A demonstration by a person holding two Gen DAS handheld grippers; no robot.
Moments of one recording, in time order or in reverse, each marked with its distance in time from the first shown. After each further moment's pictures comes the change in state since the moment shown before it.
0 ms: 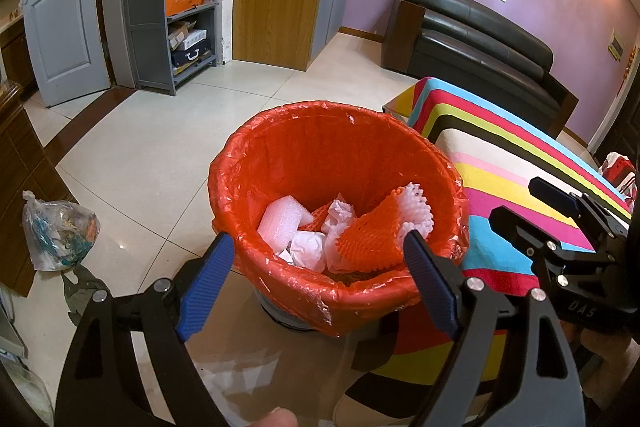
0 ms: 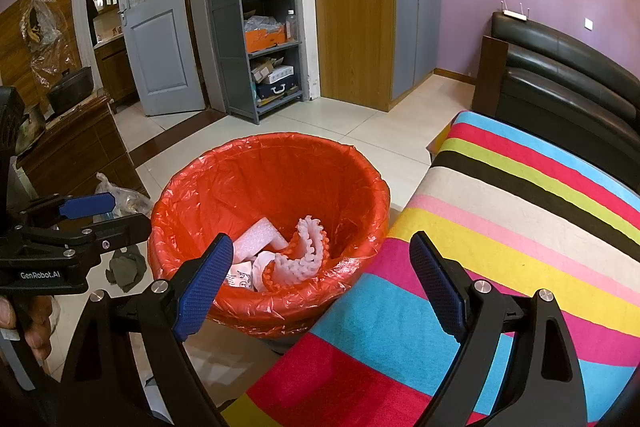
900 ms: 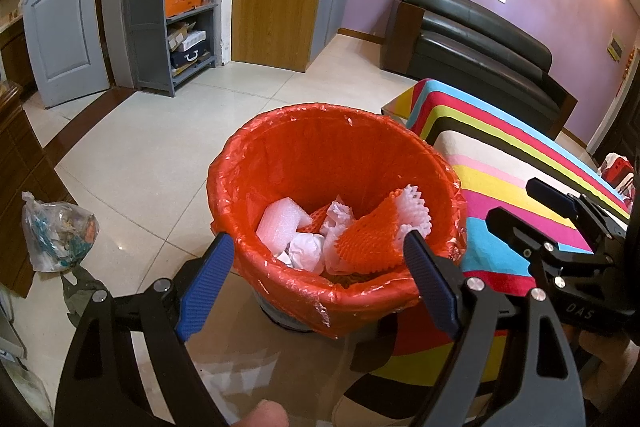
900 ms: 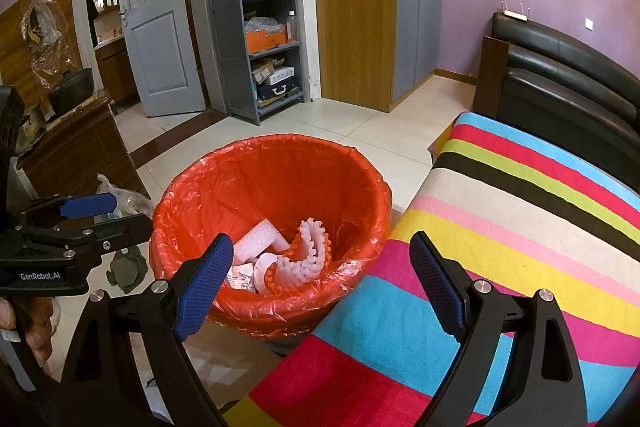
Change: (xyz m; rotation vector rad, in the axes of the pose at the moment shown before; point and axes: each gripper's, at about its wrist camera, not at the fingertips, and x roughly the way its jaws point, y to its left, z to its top) left arm -0.002 -0.001 0.004 0.004 -0.005 -0.004; right arm 0.001 0.000 0.000 0.001 -0.001 0.001
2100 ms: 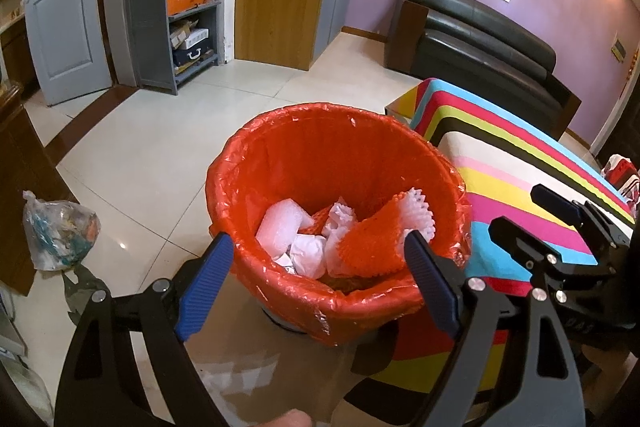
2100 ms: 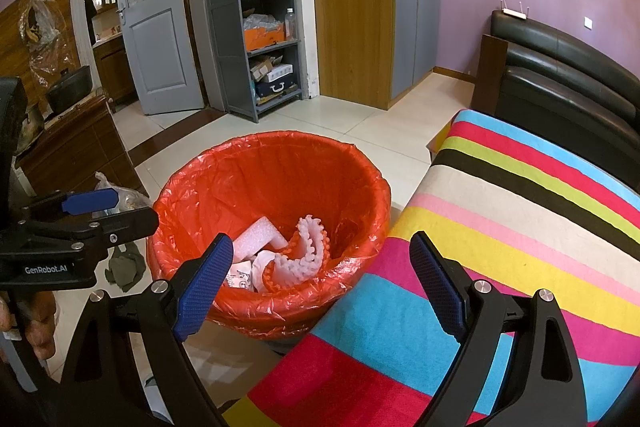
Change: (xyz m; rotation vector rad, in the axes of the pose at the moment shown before) left arm 0.006 -0.004 0.001 -0.021 0.006 0.007; right arm 0.003 0.001 0.002 0.002 0.008 -0.005
